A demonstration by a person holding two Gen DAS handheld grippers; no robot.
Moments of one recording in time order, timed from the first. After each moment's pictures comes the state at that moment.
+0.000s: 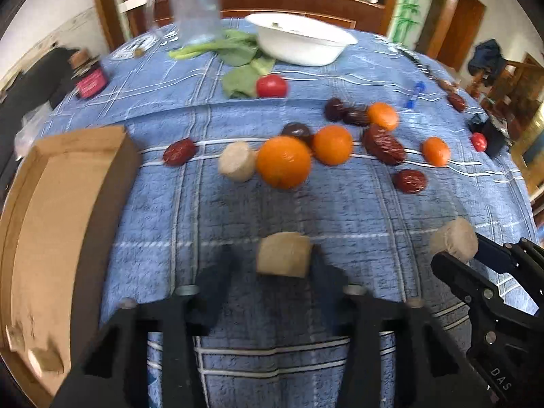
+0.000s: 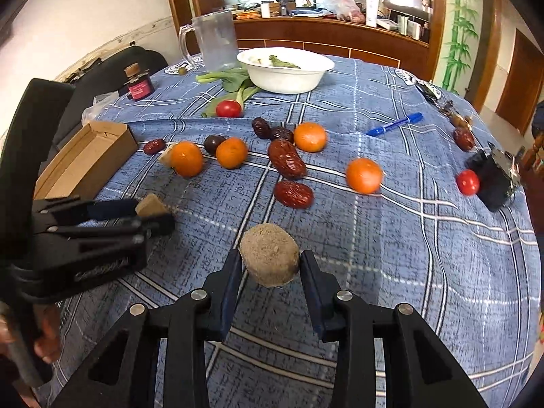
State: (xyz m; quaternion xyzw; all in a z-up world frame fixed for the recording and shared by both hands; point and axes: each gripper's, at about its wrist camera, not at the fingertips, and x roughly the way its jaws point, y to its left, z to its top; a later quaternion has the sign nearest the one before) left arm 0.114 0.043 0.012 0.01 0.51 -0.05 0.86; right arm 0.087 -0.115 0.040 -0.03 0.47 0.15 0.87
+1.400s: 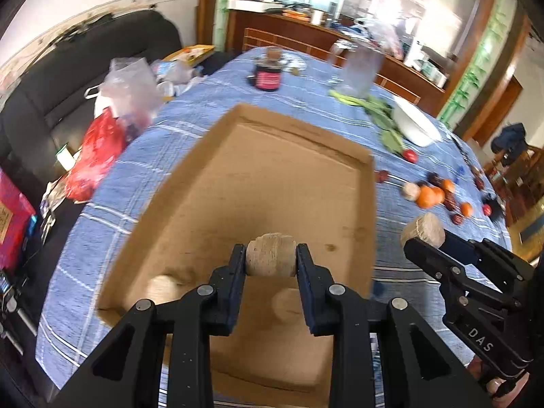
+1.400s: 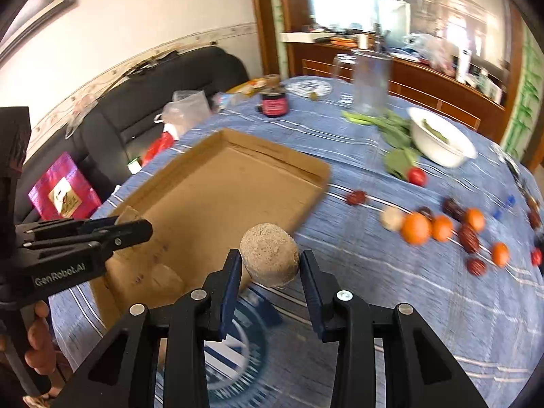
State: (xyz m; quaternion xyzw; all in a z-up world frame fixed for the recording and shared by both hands) left arm 0.002 0.290 0.078 -0.12 0.46 0.05 0.88; right arm 0.045 0.103 0.092 -0.06 0.42 0.27 0.86
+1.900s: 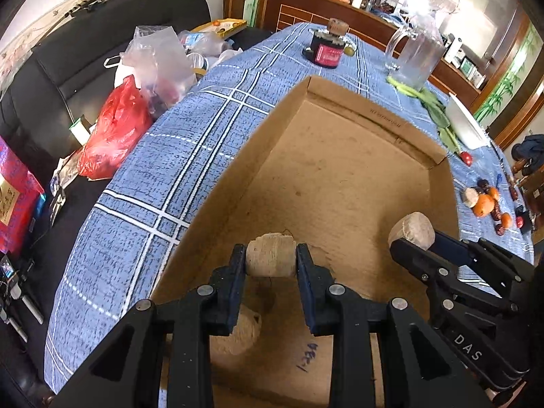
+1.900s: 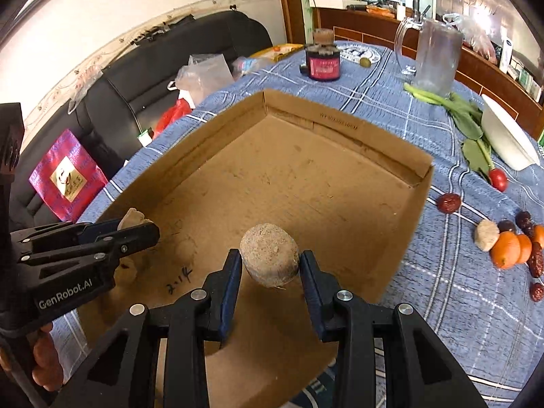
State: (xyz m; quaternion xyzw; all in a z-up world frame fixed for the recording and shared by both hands) left arm 0.028 0.342 0.032 -0.13 0.50 0.08 0.85; right arm 0.081 0.187 0.037 -0.08 0.48 0.29 0.82
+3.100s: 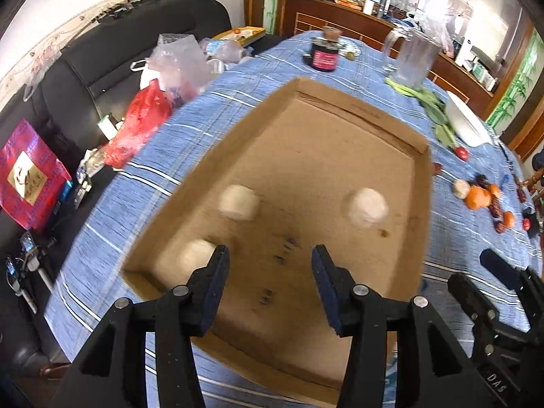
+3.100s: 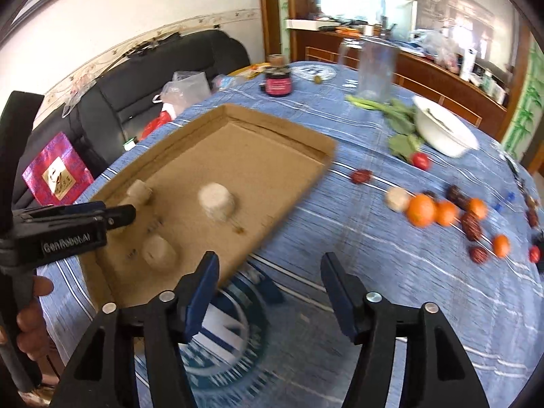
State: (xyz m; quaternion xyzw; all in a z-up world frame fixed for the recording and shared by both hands) left arm -0.008 0.279 0.062 -0.12 0.49 0.14 0.85; right arm 0.030 0.090 0.074 -0.09 0.44 0.25 0.86
